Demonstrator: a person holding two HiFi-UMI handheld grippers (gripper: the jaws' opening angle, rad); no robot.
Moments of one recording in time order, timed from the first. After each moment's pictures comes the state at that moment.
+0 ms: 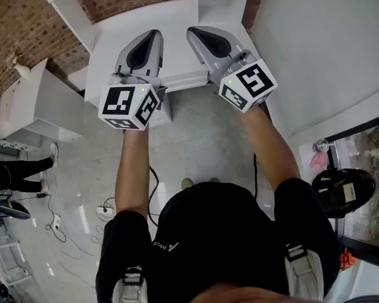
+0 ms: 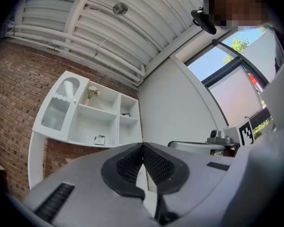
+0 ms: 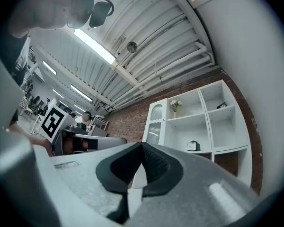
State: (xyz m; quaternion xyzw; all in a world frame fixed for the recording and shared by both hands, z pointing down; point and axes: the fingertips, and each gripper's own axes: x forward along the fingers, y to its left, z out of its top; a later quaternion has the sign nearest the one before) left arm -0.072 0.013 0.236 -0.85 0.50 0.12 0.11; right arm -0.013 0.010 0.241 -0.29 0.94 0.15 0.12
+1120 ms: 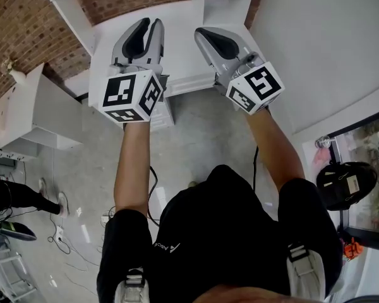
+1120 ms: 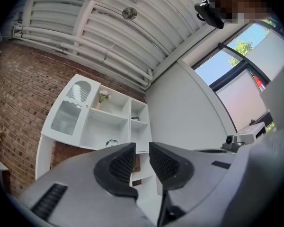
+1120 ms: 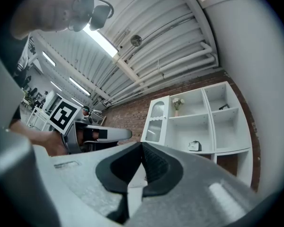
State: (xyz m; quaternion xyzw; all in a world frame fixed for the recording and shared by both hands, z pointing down) left arm -0.166 -0.007 0.217 -0.83 0.53 0.14 0.10; right arm -0.084 0.008 0.244 -0.31 0.93 0.17 0.10
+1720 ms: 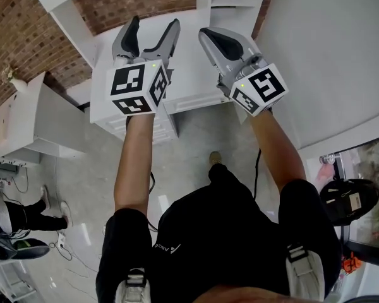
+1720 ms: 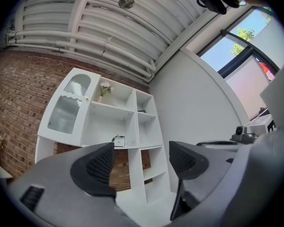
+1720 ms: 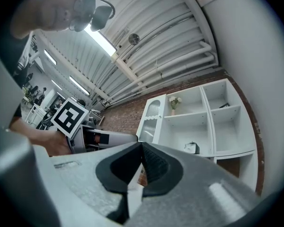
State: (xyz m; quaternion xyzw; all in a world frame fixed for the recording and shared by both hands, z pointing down) left arm -0.167 -0.118 0.218 -0.82 0.56 0.10 0.10; right arm -0.083 -0.084 0.236 -0.31 0.93 0.19 0.11
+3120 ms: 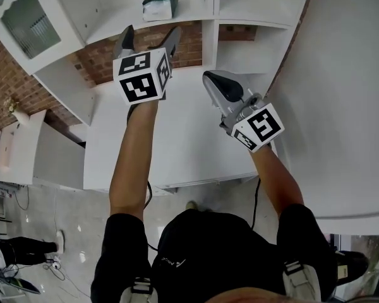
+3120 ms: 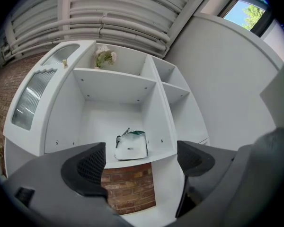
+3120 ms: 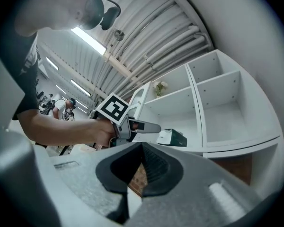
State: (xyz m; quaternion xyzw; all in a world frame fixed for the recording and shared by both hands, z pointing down) left arm -0.138 -0.492 0.166 -0.76 0.65 0.05 0.08; right arm -0.024 -0.390 0.236 -0.27 0.94 0.18 0.11
